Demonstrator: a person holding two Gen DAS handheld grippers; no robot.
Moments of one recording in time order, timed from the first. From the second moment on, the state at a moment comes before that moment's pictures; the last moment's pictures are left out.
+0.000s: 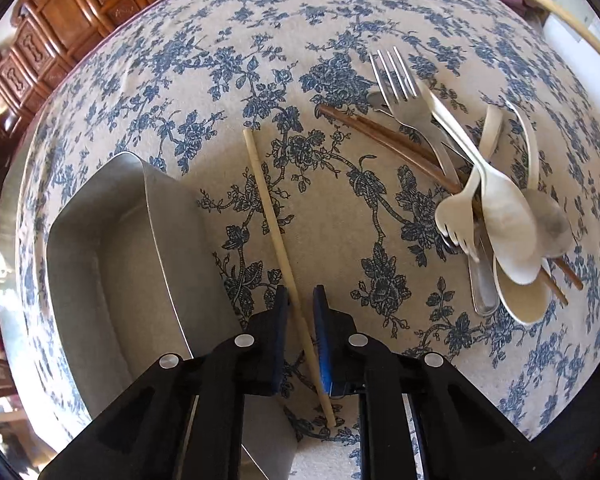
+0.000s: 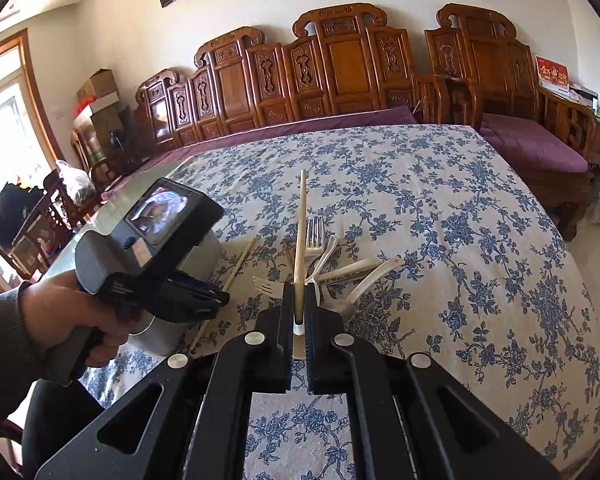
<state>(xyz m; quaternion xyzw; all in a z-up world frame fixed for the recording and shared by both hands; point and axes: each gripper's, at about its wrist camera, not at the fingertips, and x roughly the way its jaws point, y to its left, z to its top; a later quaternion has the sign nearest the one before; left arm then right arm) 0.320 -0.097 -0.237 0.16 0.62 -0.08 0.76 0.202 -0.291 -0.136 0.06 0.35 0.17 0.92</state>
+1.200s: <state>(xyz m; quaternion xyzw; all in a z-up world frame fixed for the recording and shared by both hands) 0.280 -0.042 -0.150 0.05 0.54 -0.13 0.83 0.194 -0.260 -0.118 0.04 0.34 0.17 0.92</state>
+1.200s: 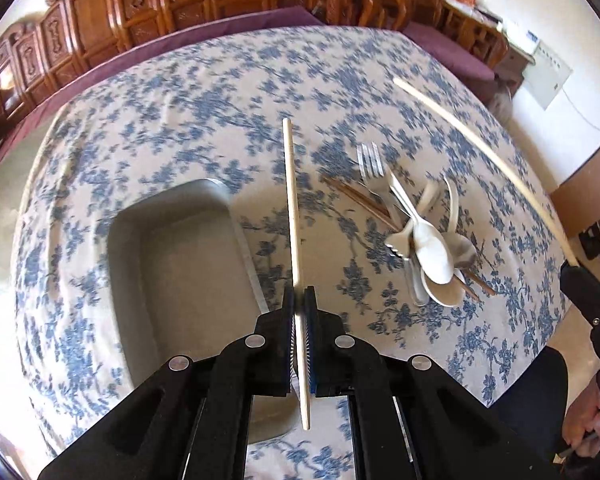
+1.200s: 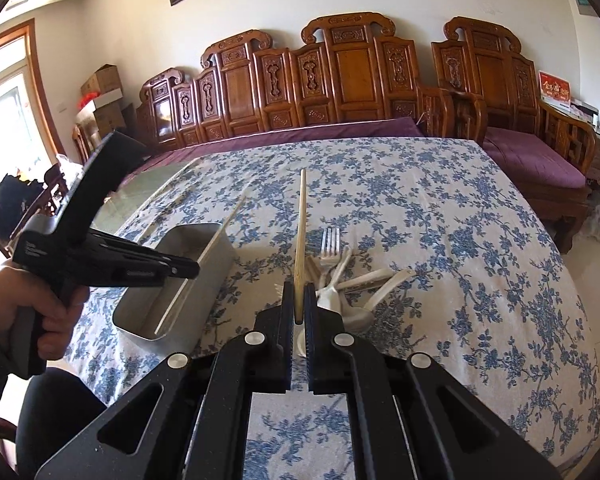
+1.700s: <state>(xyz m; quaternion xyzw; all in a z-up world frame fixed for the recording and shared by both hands) 0.267 0.032 -0.183 0.00 0.54 -0.10 0.84 0.197 -0.198 -0.124 0.02 0.36 0.20 0.91</state>
